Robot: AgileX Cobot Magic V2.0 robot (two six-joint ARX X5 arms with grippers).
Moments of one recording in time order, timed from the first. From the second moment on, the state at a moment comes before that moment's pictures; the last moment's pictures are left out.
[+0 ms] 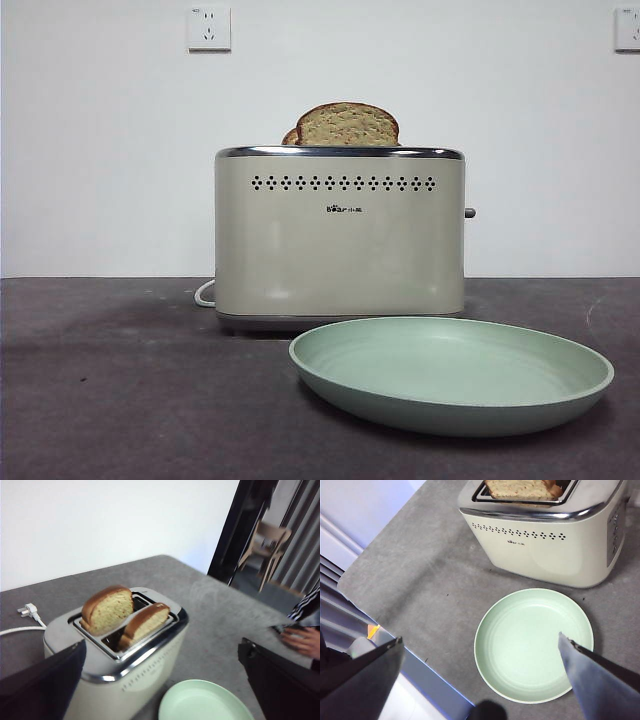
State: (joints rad) left arm -0.17 1.01 1.08 -0.31 0.69 -0.03; right arm 0.12 0.77 1.03 -0.96 -0.65 -0.05
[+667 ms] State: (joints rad) left arm -0.44 1.58 1.24 0.01 0.46 0.13; right arm 0.12 0.79 1.03 -0.96 -0.65 -0.05
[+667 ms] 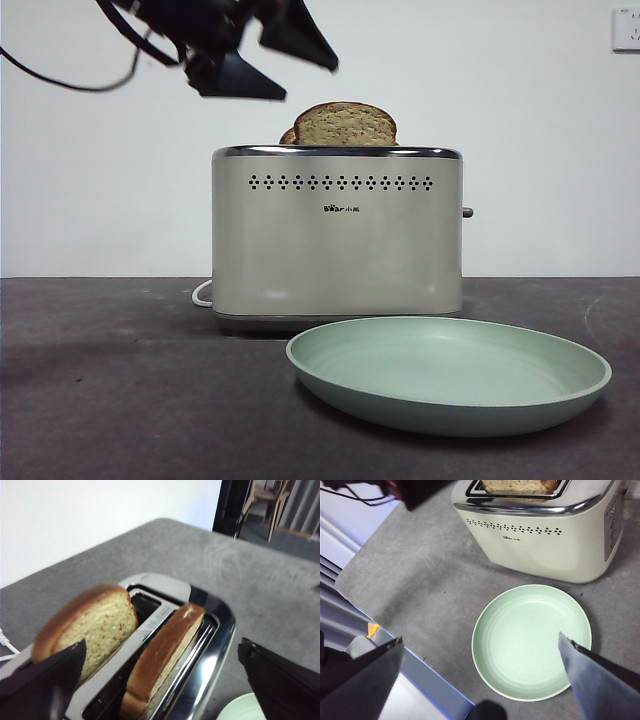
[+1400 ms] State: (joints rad) left arm -0.49 1.68 1.24 0.05 0.39 0.20; right arm 0.12 0.79 1.03 -0.96 -0.65 -0.05
